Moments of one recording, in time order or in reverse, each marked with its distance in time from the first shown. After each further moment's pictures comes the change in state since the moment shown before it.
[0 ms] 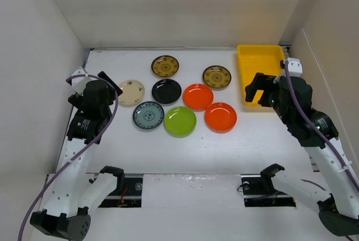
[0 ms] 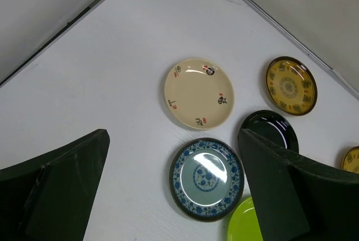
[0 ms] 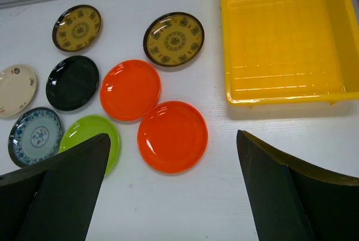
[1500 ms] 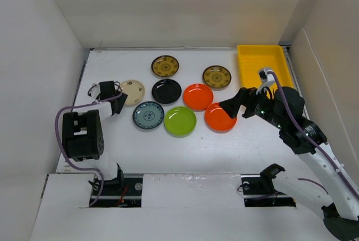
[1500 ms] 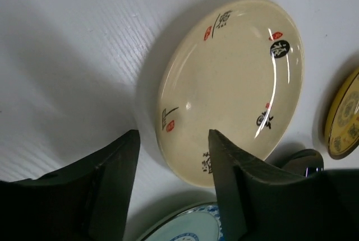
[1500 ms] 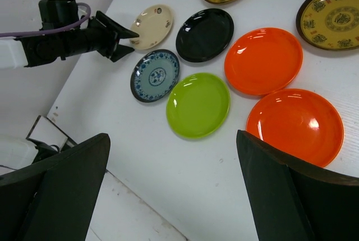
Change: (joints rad) left arm 0.289 0.766 -0.264 0.670 0.493 -0.404; right arm 0.061 -0.082 -0.229 0.270 -0.531 0.084
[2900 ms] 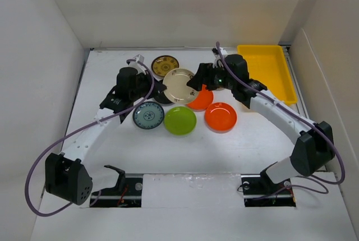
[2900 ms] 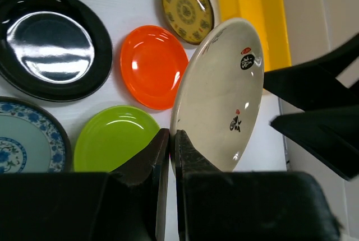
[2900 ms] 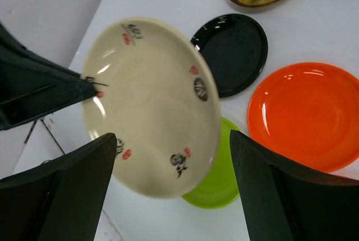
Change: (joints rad) left arm -0.440 -0.402 0.193 -0.191 0.319 0.311; right arm -0.010 0.682 0.200 0.390 -0.179 0.011
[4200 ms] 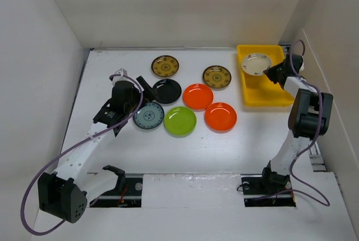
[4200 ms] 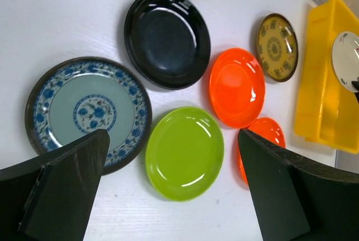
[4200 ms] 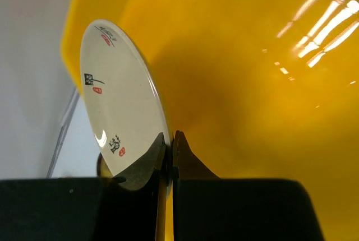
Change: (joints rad) left arm -0.001 -0.166 -0.127 -0.137 -0.337 -0.067; right arm -0.760 0.406 0.053 0.135 0.217 0.421
